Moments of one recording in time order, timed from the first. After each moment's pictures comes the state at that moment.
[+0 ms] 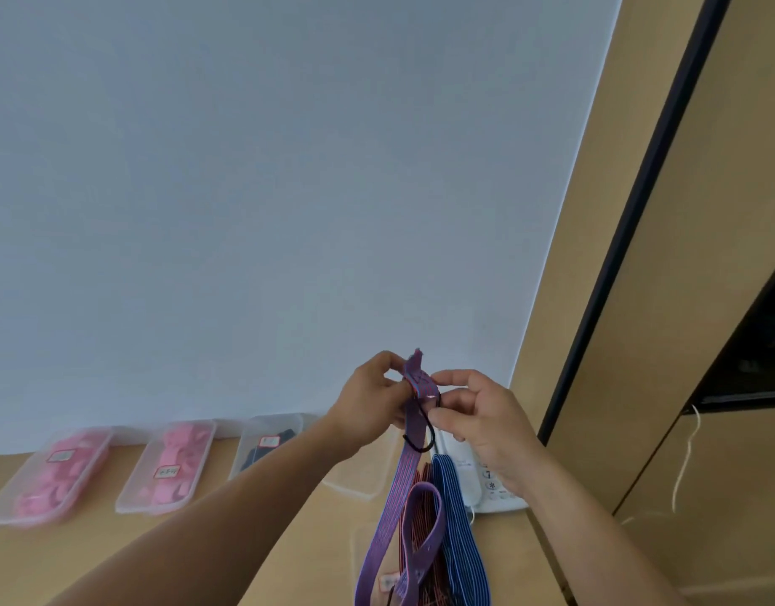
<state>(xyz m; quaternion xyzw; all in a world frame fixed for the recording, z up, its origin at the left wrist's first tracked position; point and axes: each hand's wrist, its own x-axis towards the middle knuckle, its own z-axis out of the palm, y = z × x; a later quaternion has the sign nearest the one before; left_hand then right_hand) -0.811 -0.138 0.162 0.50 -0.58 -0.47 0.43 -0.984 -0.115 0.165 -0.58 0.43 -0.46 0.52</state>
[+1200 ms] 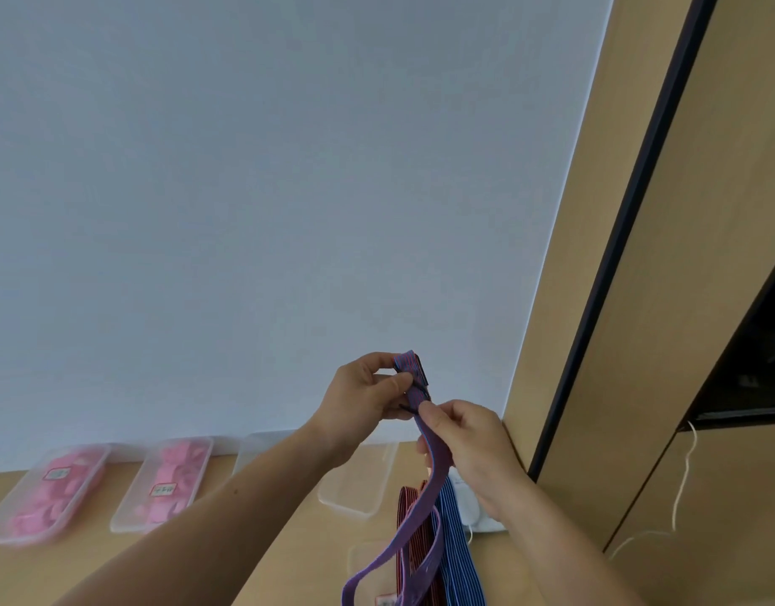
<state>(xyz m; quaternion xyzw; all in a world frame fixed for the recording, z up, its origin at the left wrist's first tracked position) -0.810 -0.124 0.193 0.43 -0.52 -0.52 0.51 -0.970 -0.110 0.164 -0.53 0.49 -0.46 0.52</state>
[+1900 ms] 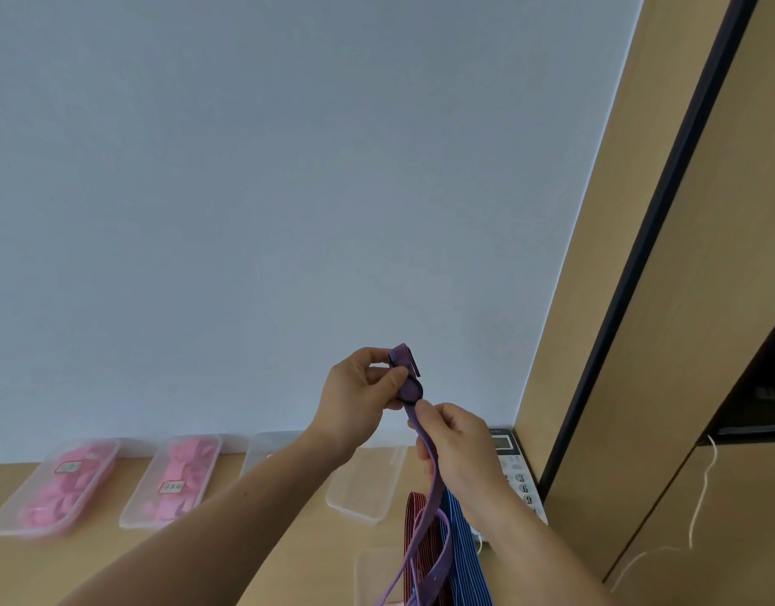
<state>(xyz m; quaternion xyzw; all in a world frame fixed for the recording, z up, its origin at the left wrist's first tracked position) -0.795 -0.139 0.180 0.48 -0.52 -0.43 0.56 -0.939 -0.114 0.157 -0.56 0.50 -0.47 0.47</state>
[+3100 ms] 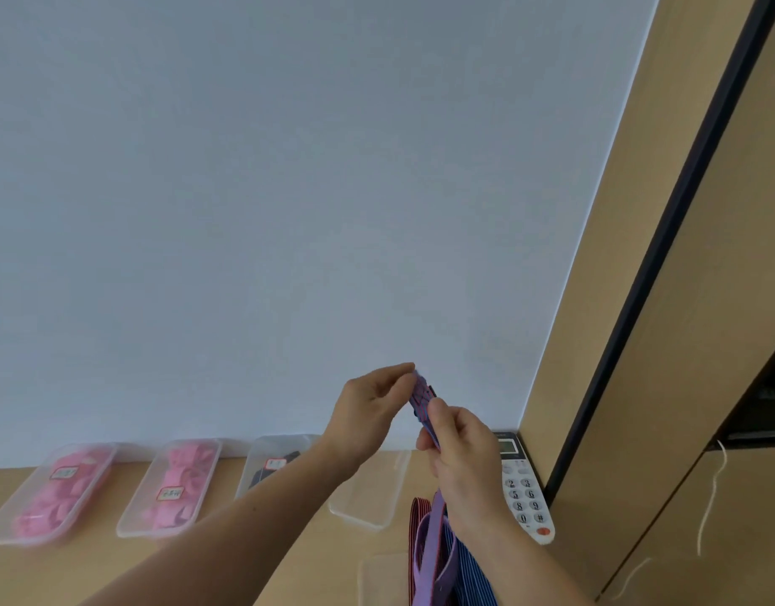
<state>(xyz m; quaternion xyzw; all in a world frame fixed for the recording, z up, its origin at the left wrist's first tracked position) -0.792 -0.142 0.174 0.49 -0.56 -0.43 0.51 -0.921 -0.116 0.151 -0.45 0.46 -0.60 0.48</state>
